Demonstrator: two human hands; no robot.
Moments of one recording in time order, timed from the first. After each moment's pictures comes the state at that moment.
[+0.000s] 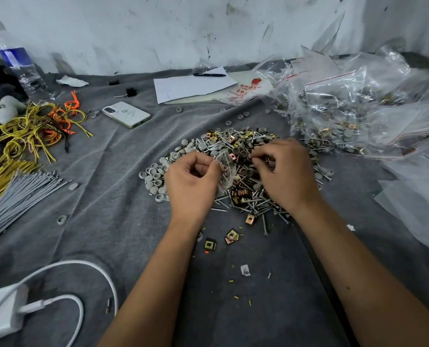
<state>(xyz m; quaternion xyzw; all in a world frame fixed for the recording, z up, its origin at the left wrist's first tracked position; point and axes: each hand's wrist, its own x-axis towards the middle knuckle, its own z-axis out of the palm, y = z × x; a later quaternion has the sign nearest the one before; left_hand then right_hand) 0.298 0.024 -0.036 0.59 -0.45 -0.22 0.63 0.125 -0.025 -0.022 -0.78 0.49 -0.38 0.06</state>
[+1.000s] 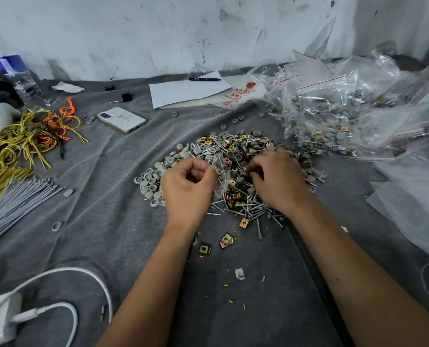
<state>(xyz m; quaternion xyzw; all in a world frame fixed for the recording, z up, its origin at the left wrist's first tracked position) 0.297 0.025 -0.038 0.59 -0.46 -0.23 0.62 0.124 -0.036 -0.030 -0.80 0.55 -0.24 0.04</state>
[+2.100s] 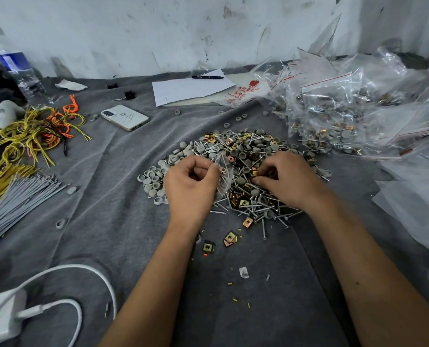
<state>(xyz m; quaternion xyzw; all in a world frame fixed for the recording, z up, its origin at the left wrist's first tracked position) 0.296 0.029 -0.034 0.59 -0.46 -0.23 0.62 0.107 -0.035 -0.022 -0.80 0.53 -0.22 0.16</state>
